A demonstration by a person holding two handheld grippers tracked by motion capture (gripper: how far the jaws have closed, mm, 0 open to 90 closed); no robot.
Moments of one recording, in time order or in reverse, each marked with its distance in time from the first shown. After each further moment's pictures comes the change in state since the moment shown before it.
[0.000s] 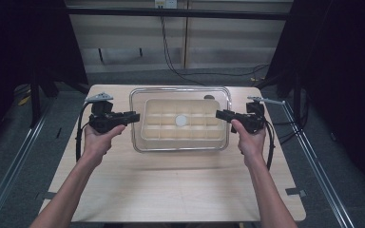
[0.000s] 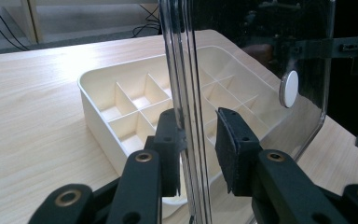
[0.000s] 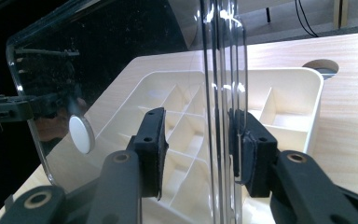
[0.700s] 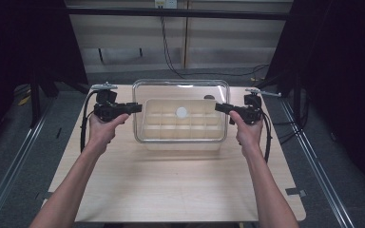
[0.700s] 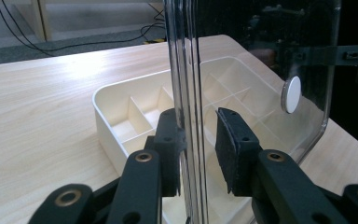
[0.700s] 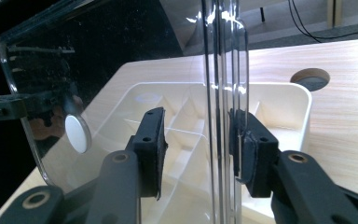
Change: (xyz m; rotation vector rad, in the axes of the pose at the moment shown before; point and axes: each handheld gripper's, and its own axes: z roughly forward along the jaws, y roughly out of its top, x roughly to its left) left arm 0.017 0.022 0.022 0.019 0.032 -0.018; right arm -0.017 0.017 0.022 0.007 -0.020 0.016
